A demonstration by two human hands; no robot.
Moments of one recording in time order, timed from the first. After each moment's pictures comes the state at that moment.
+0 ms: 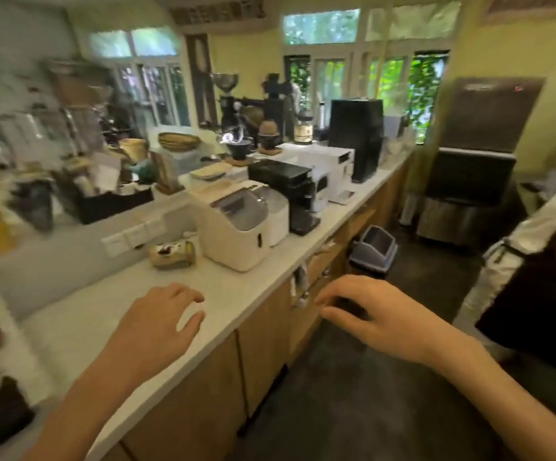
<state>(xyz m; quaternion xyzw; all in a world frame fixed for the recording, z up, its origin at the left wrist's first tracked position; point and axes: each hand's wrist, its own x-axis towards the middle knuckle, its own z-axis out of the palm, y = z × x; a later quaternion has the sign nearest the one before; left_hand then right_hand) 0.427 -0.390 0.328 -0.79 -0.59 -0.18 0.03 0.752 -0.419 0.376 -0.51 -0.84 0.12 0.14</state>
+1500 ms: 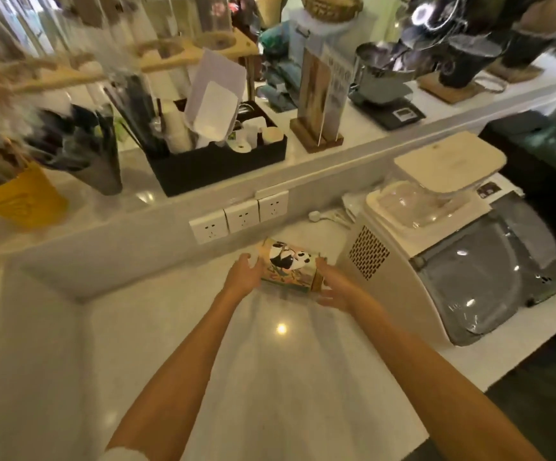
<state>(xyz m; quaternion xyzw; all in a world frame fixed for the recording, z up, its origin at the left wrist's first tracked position) 0.139 0.229 0.067 -0.36 -0.81 -0.27 -0.38 0.339 0.284 0.109 -0.60 -0.38 0.70 0.11</state>
